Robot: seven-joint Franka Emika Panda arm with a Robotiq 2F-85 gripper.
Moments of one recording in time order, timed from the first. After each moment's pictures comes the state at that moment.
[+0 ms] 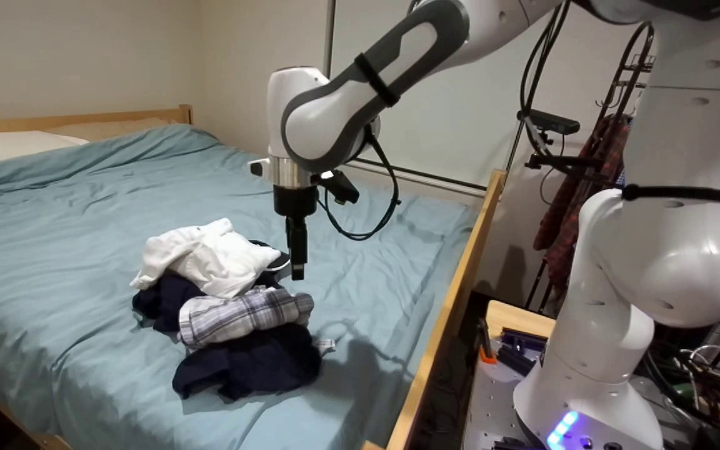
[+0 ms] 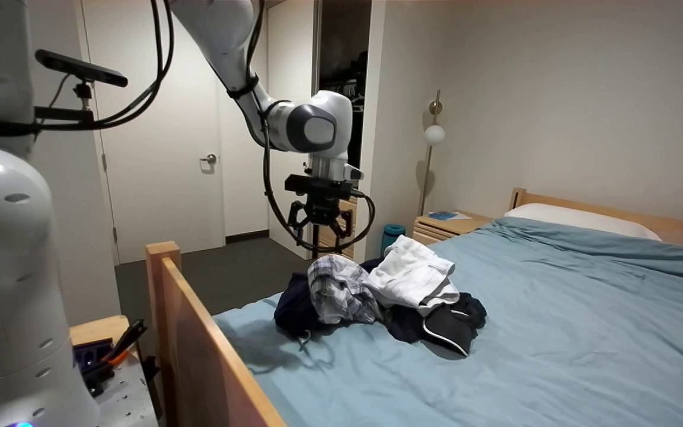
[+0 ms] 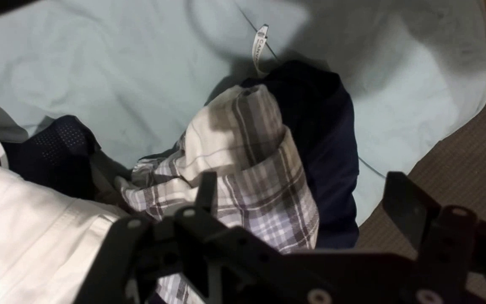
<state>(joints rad) 0.16 0.07 -0.05 -2.29 0.04 2.31 -0.58</state>
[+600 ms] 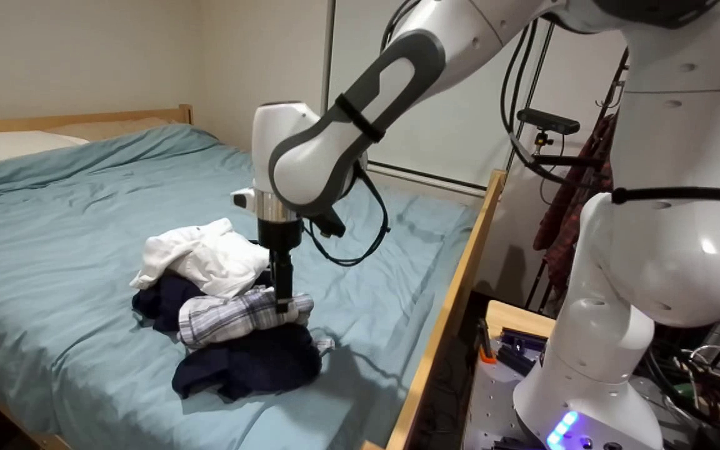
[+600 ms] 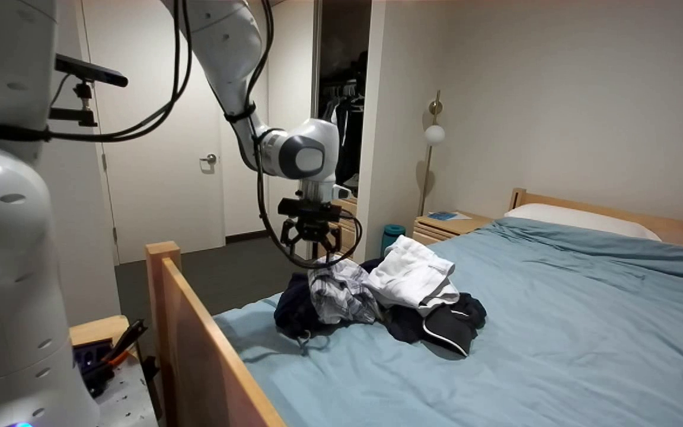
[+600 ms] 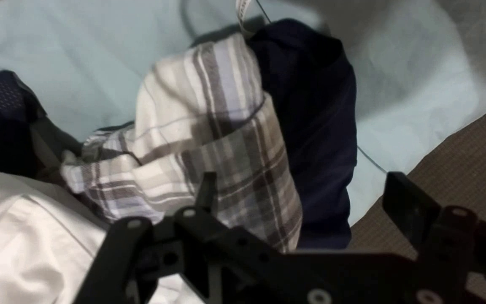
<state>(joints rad) 0.13 0.19 0.05 -2.31 0.05 2.48 -0.58</state>
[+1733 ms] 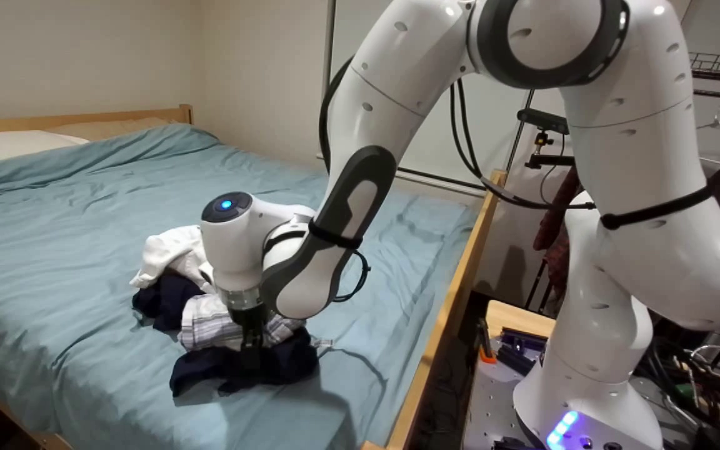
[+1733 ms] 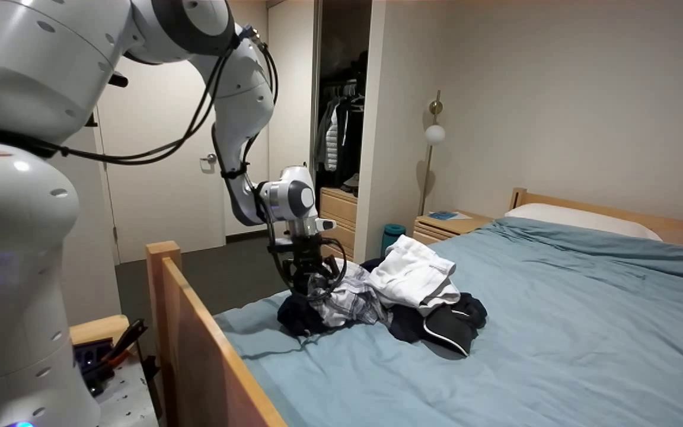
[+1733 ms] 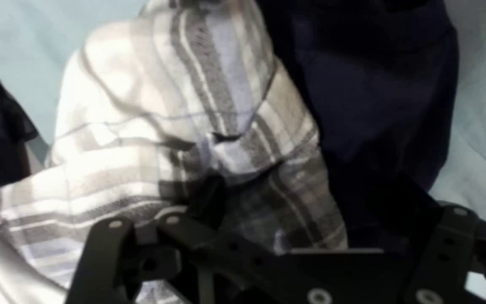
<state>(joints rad) 0.40 0.52 -0.12 -2.15 -0.41 2.63 0.06</state>
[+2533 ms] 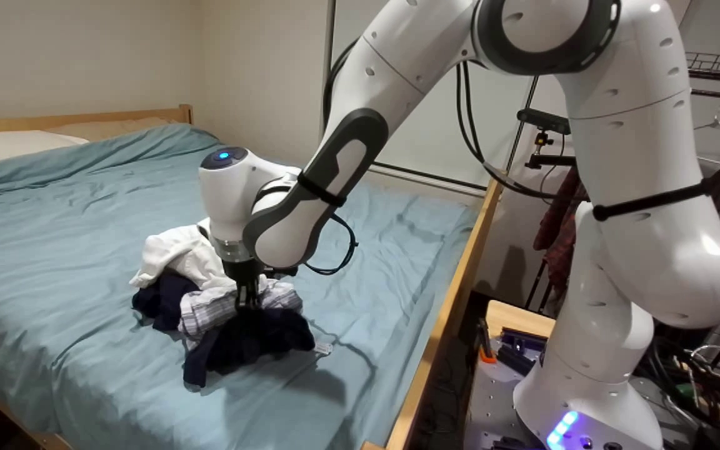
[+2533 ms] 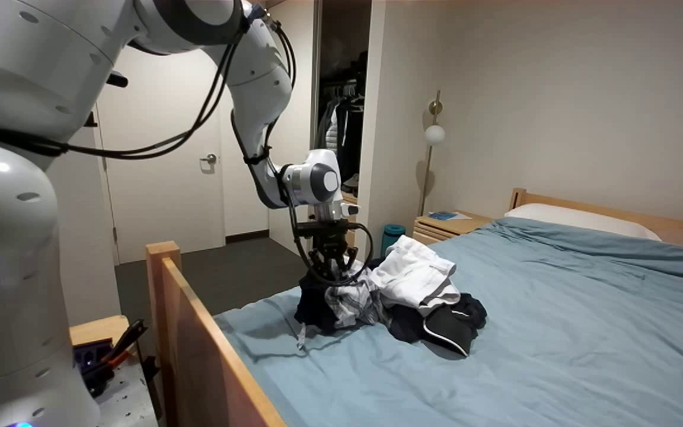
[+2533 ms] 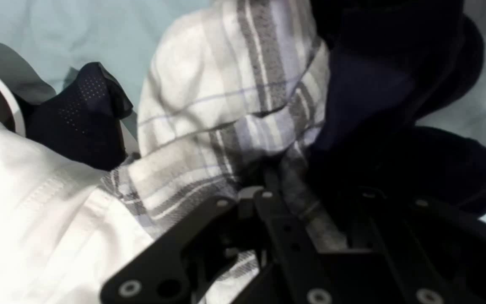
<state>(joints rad) 0.21 0.49 -0.02 -2.05 -0.39 2.53 -0.04</state>
